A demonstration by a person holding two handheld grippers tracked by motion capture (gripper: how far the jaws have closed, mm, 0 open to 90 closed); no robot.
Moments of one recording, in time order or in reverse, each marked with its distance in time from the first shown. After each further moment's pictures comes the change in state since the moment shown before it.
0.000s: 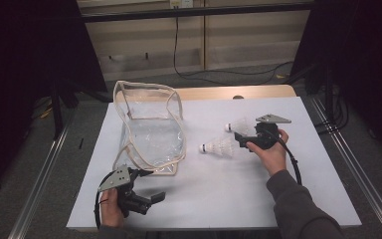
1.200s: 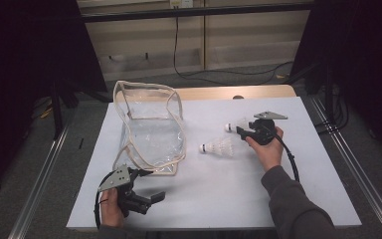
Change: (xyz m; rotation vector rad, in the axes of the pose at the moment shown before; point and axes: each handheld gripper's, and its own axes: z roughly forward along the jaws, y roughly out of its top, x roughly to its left) left arm 0.001 0.000 0.000 0.000 0.003 0.000; right arm -0.006 0.002 0.019 0.018 -0.015 0.030
